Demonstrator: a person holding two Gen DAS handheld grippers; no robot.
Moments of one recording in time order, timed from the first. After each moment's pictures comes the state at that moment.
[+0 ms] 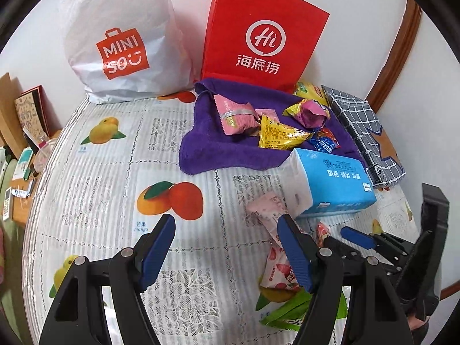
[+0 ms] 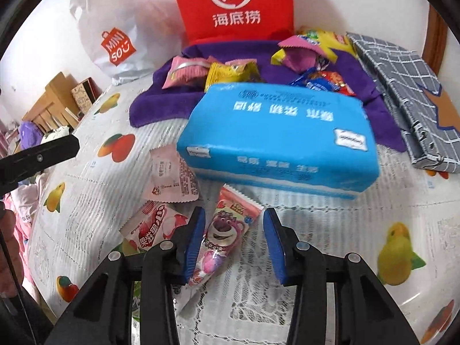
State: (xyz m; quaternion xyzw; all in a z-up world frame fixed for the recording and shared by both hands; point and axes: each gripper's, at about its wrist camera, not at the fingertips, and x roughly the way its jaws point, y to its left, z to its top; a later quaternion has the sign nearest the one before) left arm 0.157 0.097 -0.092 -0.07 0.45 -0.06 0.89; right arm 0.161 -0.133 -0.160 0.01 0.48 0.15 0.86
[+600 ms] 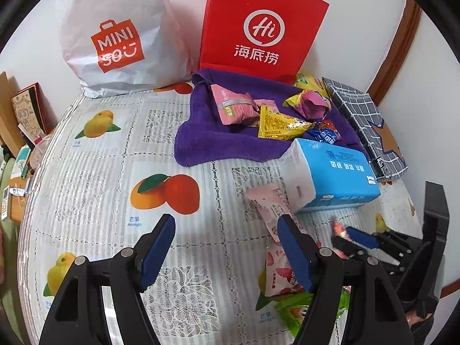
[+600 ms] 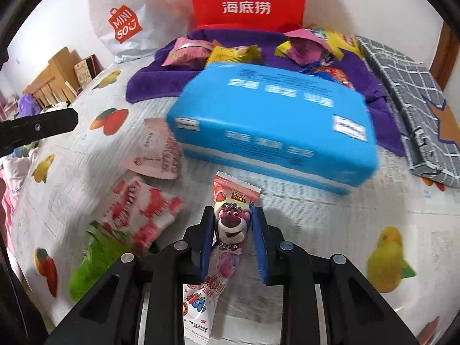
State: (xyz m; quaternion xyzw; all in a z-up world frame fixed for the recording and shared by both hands) left arm 0.160 0.090 -0.103 -0.07 0.46 -0.06 0.88; right arm 0.157 -0.145 -0.170 -0.05 0.48 0.16 0.86
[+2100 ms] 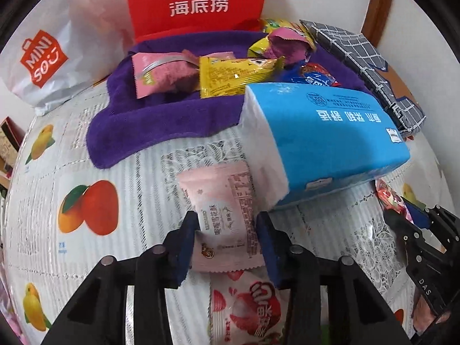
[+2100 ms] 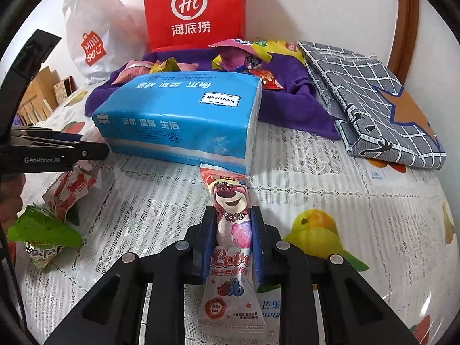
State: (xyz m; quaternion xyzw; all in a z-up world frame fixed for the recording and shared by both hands) left arm 0.202 0.003 -0.160 0.03 0.51 -0.08 0.86; right arm 0.143 -0.224 -0.190 -0.04 0.41 0.11 0.90
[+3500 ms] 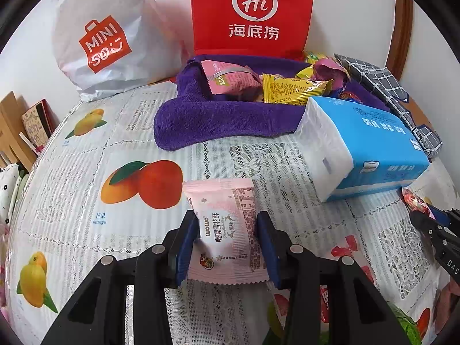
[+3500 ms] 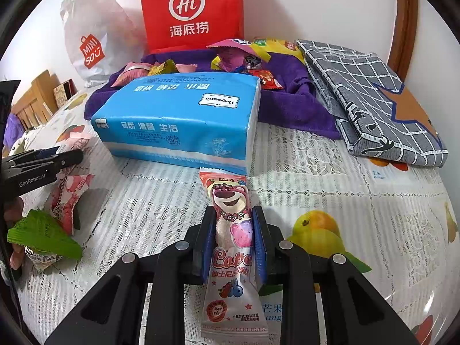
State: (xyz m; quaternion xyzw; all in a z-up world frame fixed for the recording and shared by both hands) left arm 0.169 0.044 -0.171 0.00 0.43 0.00 0.90; right arm 0.144 -0.226 -0.191 -0.03 0.41 0.11 0.90
